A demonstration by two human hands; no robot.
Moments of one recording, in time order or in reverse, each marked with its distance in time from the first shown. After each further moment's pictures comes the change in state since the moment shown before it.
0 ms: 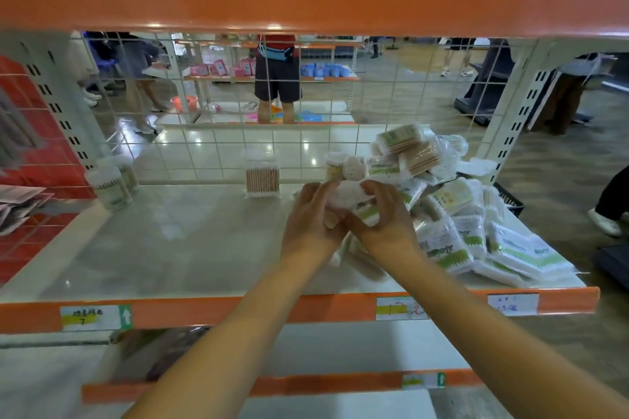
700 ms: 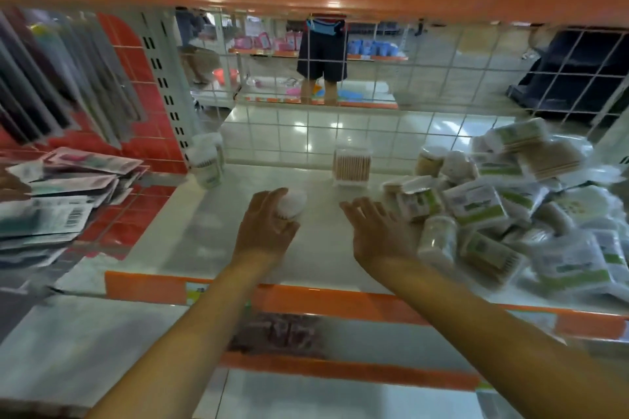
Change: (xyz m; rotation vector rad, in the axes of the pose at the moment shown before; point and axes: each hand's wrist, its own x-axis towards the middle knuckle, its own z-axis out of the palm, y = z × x) left_hand -0.019 -0.168 -0.160 0.166 0.066 -0.241; right_hand -0.001 -0.078 0.151 -0.598 -0.313 -0.302
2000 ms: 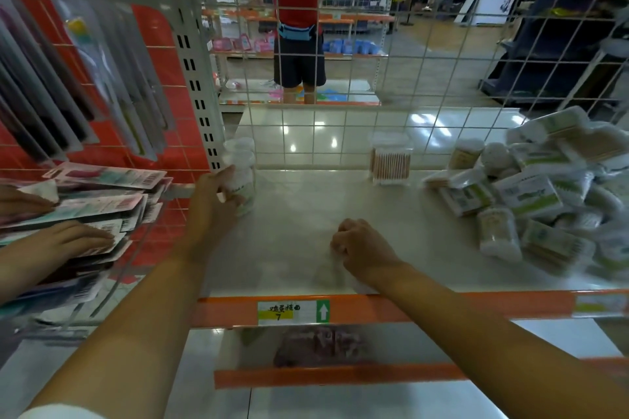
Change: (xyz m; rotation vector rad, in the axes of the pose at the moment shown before) left_hand 0.086 -0.125 -0.096 -0.208 -0.021 0.136; right_hand 0.045 -0.097 0.054 0.117 -0.236 0.076
